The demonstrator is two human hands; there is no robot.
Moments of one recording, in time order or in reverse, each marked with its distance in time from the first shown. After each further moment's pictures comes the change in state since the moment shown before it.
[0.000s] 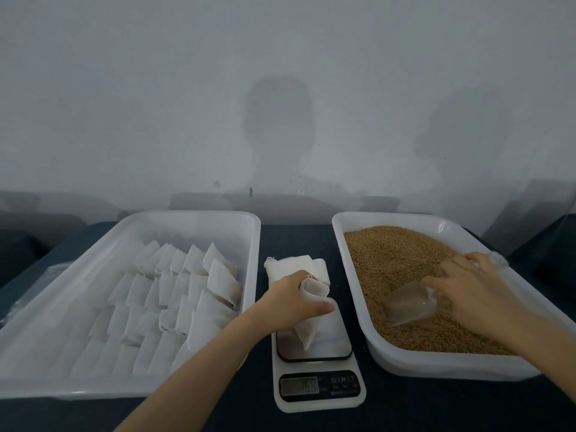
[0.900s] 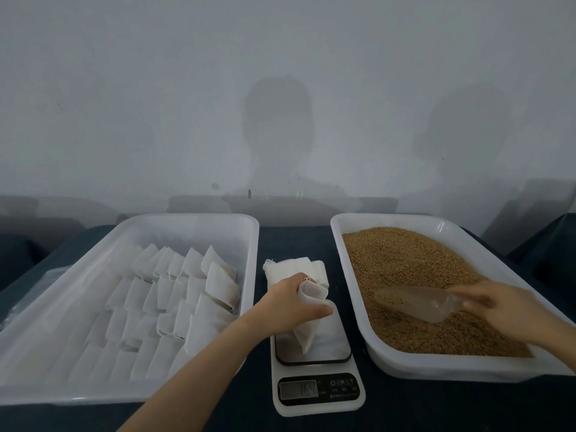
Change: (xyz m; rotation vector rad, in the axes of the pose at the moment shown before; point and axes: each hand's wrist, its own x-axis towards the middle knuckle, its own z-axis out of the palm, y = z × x) left_hand 0.002 -0.002 0.000 -0.009 -0.014 -0.015; right_hand -0.023 0.036 0.026 0.735 -0.200 0.241
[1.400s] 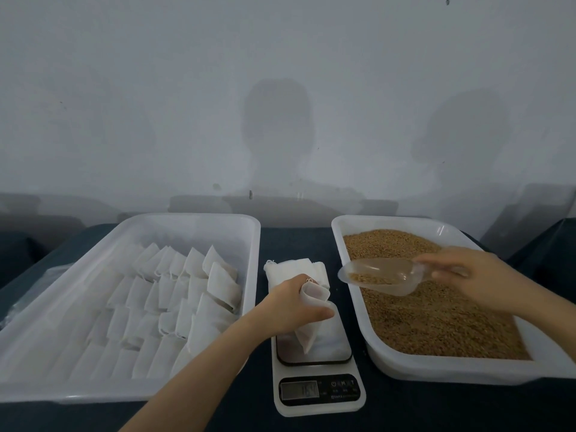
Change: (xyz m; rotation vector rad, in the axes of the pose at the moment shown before) left_hand -0.002 0.003 0.000 -0.021 -0.014 -0.013; right_hand -0.001 -0.073 -0.043 0.130 0.030 -0.289
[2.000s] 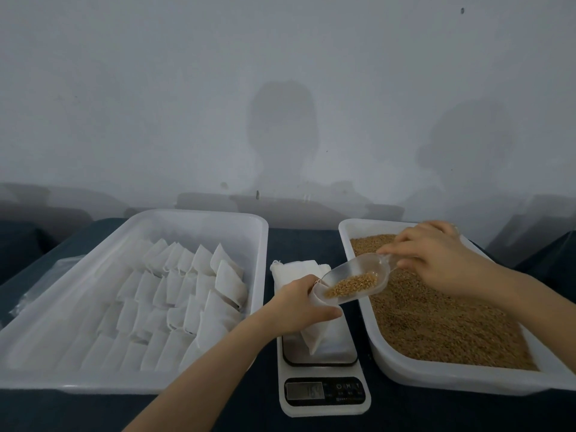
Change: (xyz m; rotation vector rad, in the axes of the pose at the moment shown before) left_hand -0.002 0.004 -0.001 -0.002 0.005 0.033; right_hand 0.043 -0.044 0.006 -0.334 0.049 -0.255
